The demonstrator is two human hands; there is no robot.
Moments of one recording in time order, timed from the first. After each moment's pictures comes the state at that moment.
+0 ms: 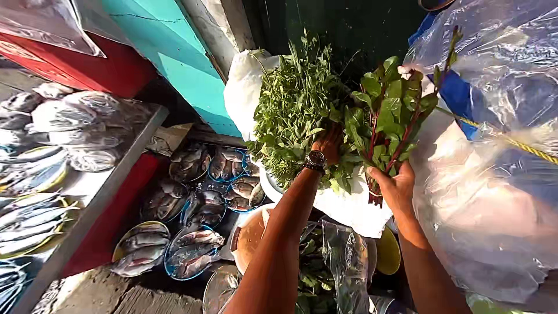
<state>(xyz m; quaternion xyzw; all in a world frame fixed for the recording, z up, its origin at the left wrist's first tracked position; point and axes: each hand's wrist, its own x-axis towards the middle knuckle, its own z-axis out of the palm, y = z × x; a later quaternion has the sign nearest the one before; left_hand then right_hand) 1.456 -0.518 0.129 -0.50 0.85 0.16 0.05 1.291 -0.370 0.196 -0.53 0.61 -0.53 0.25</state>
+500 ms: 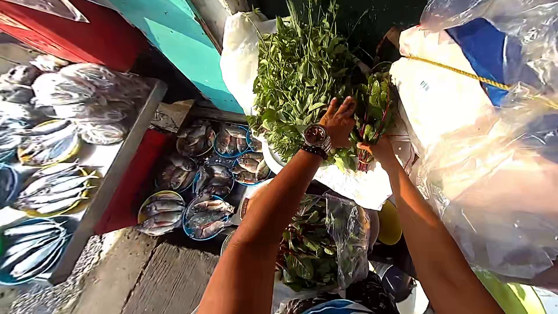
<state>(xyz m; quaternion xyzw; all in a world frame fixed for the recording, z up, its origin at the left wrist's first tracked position) 1.454 -0.486 0.165 -0.41 0.90 0.10 0.03 1.261 -0.437 0.087 -0.50 0.72 -0.28 0.40</state>
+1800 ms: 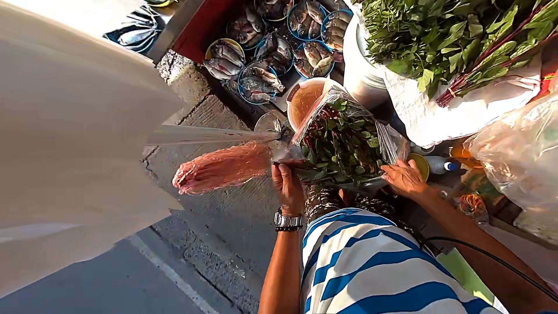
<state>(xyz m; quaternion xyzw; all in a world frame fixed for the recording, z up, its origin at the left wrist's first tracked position) 1.518 0.029 0.060 -0.55 0.19 0.25 -0.77 1.253 -0.173 0.045 -0.87 0.30 0.29 0.26</state>
